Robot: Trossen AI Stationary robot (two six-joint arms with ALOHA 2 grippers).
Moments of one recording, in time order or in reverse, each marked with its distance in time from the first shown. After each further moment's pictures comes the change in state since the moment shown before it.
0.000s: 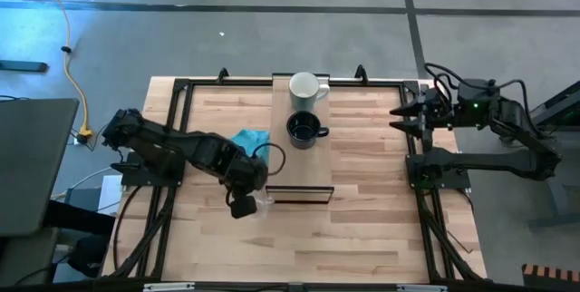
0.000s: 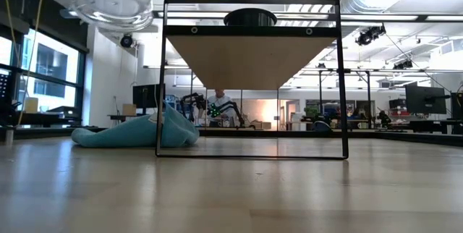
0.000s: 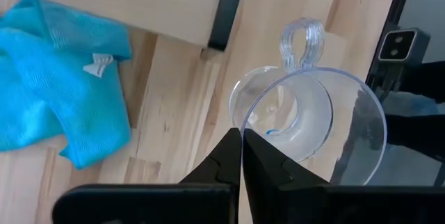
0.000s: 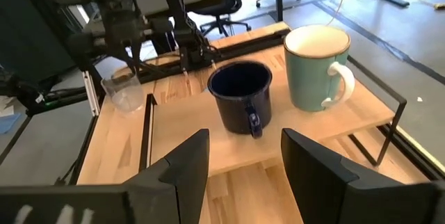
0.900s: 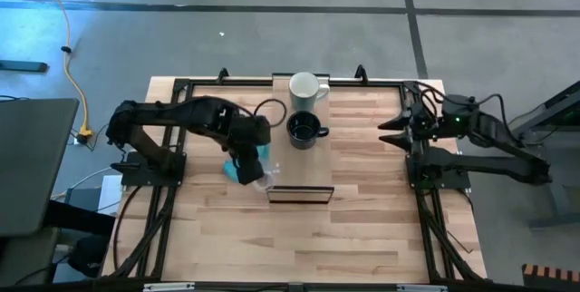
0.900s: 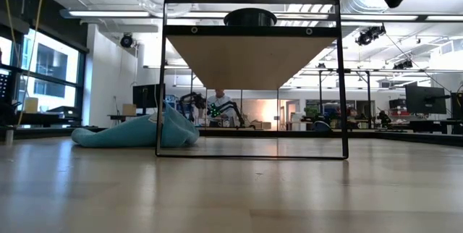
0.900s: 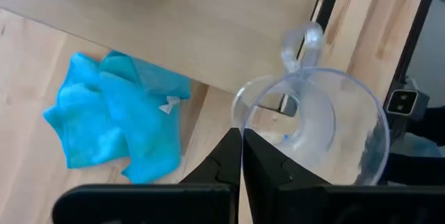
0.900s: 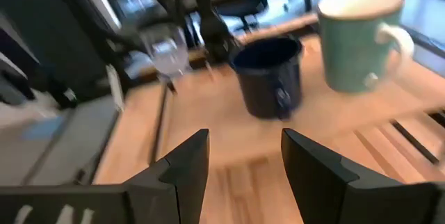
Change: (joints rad) left arm 0.211 0.002 0.193 -0.122 -0.013 0.139; right arm 0.000 -0.144 -0.328 0.236 -0.102 0.051
